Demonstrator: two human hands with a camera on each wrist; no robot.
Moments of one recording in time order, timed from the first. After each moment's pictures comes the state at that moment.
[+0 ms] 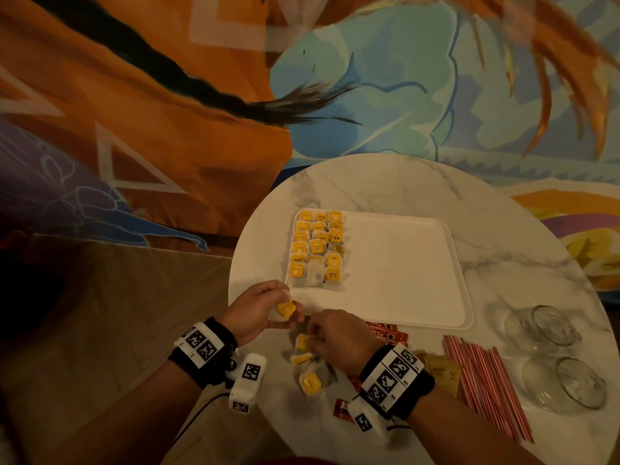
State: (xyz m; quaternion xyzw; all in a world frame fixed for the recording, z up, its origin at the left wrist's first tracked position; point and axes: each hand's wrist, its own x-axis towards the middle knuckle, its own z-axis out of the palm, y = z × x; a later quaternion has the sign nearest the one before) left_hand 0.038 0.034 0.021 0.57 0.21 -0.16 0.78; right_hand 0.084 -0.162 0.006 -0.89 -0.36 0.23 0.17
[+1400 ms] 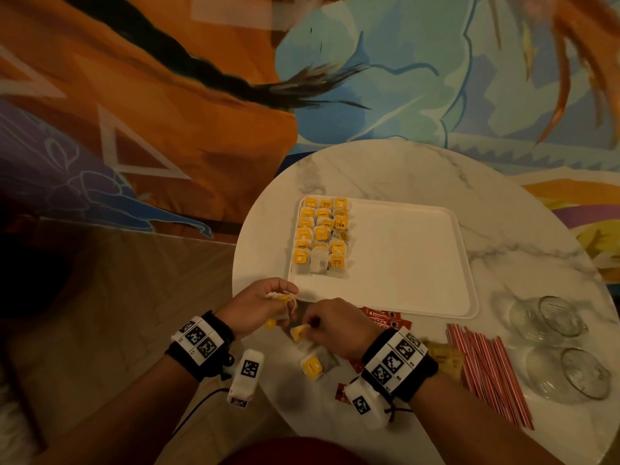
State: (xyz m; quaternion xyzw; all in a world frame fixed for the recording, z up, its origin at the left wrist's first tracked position) left_hand 0.021 0.040 0.007 0.66 0.17 -0.19 0.71; right_hand 0.085 -0.158 0.012 -0.85 -0.40 0.27 0.21
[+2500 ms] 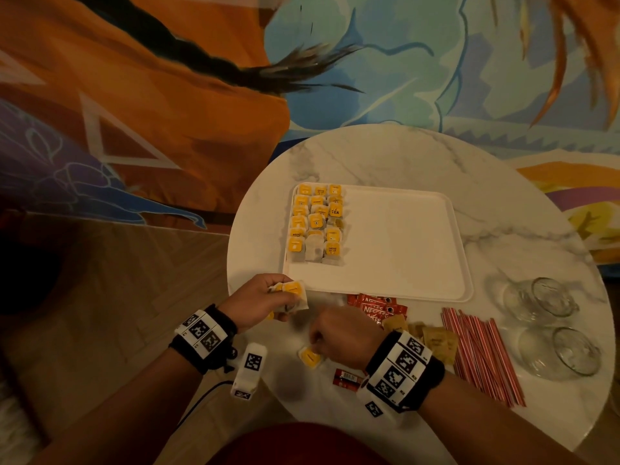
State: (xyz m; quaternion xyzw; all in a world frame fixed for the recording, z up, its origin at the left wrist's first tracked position) left_hand 0.020 0.030 0.005 0.70 0.15 -0.19 0.67; right_hand 0.063 -0.176 0.014 -0.84 -0.47 0.25 0.06
